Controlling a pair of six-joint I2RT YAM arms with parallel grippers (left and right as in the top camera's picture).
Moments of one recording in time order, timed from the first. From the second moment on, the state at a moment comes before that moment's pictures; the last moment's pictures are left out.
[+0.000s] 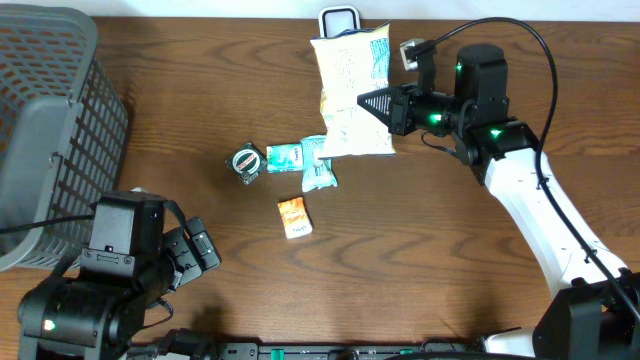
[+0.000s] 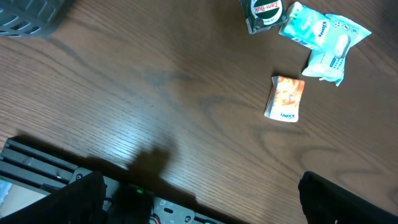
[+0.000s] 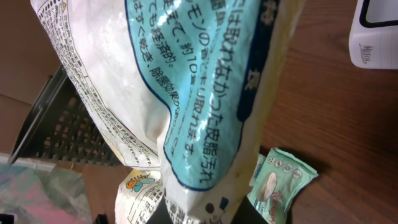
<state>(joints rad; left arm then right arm) -0.19 0.89 1.30 -1.56 -0.09 -0.64 0.23 1.58 1.22 -0.18 -0.81 0.36</state>
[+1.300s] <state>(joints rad) -0.19 0.89 1.30 -1.56 -0.09 -0.64 0.25 1.58 1.22 -0.21 -0.77 0.36</state>
